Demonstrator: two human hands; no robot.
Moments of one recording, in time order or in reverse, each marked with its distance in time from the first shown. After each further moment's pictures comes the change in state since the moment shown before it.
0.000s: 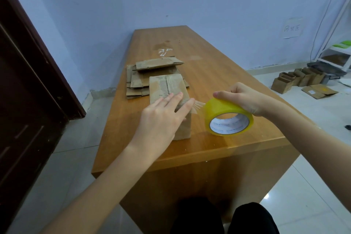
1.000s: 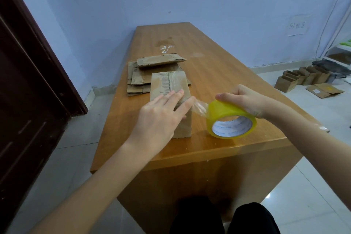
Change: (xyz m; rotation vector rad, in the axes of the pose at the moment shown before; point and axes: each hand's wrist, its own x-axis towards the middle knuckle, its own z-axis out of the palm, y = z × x) left_hand -0.002 -0.006 0.005 -0.004 0.027 0.034; right_hand 0.001 0.012 0.001 -0.036 -0.069 0.006
